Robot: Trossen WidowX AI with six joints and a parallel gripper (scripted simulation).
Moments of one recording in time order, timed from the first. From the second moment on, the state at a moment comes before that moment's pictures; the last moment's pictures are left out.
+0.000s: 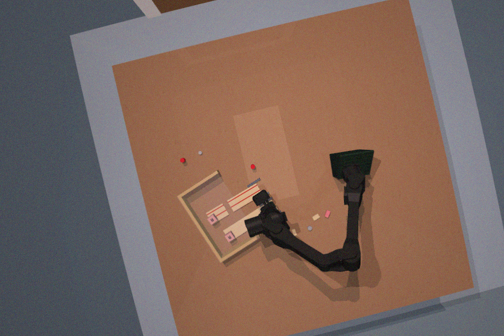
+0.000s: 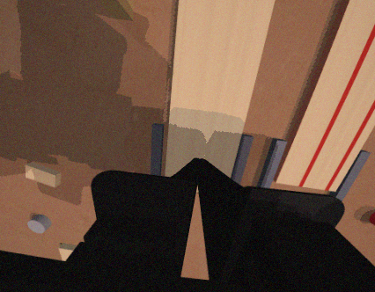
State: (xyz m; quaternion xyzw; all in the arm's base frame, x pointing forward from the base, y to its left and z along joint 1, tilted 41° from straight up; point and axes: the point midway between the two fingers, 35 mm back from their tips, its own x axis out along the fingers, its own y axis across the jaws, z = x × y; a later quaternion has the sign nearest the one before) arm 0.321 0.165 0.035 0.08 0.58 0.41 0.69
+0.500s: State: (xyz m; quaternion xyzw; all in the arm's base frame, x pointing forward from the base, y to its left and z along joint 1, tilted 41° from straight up) arm 0.302 0.156 0.028 0.08 0.58 0.41 0.70
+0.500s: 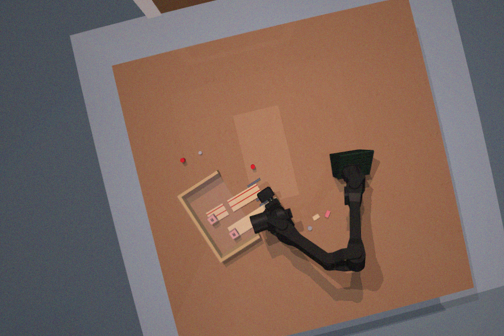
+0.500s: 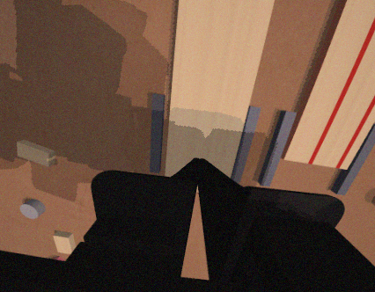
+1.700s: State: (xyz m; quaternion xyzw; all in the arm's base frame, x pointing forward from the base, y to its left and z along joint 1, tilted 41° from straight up) arm 0.256 0.136 0.011 0.08 0.58 0.41 0.70
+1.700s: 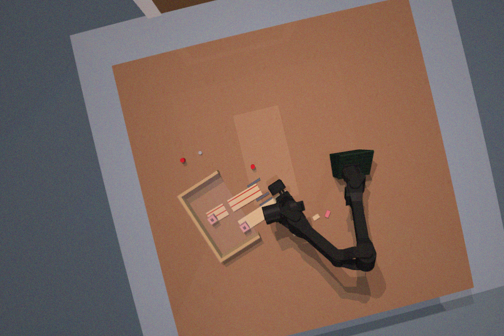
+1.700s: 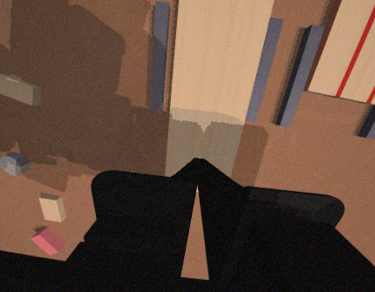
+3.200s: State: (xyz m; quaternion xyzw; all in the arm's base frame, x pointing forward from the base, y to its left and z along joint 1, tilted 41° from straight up) arm 0.200 0.111 -0.008 0.08 0.58 0.41 0.70
